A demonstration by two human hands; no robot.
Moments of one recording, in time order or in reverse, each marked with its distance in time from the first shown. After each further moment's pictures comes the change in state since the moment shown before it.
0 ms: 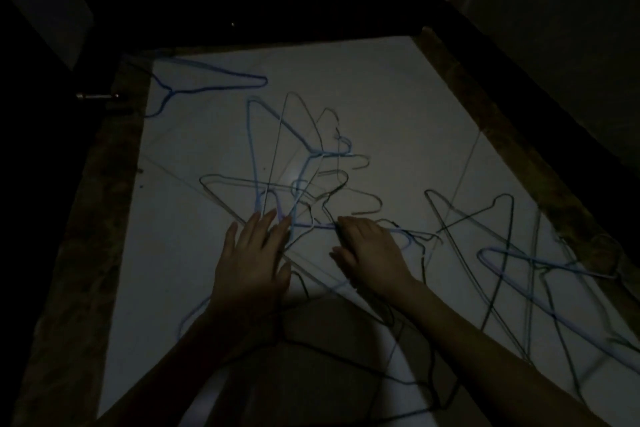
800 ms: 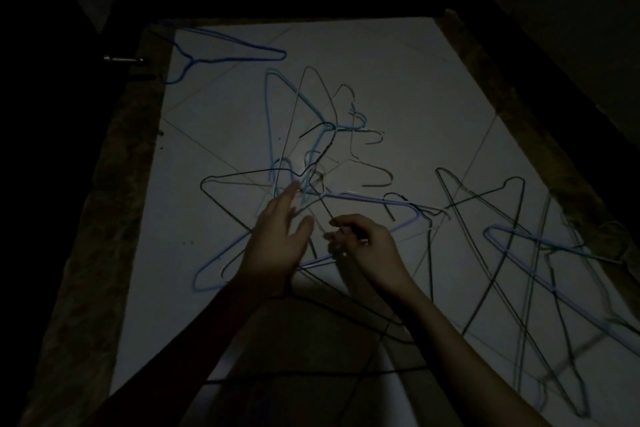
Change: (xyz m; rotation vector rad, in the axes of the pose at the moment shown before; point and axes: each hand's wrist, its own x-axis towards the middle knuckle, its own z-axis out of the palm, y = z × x) left_hand -0.024 0.046 -0.029 -0.980 0.077 -0.381; right_hand -0.050 -0.051 -0.013 0.975 0.084 0.266
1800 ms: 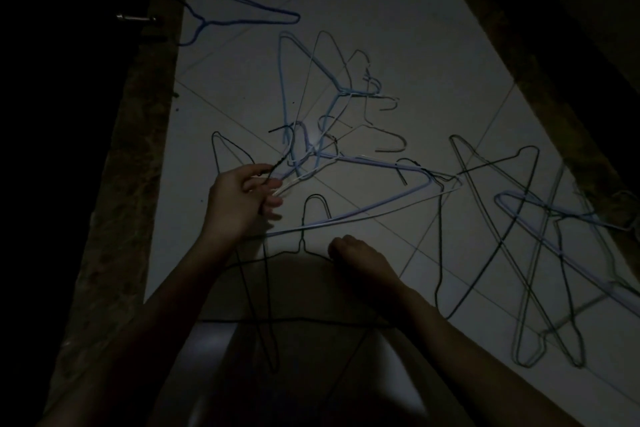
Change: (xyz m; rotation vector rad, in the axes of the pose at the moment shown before) left_hand -0.018 -0.011 -0.055 -0.209 0.121 -0.241; right_hand -0.044 0.041 0.030 -1.017 -0.491 -0.130
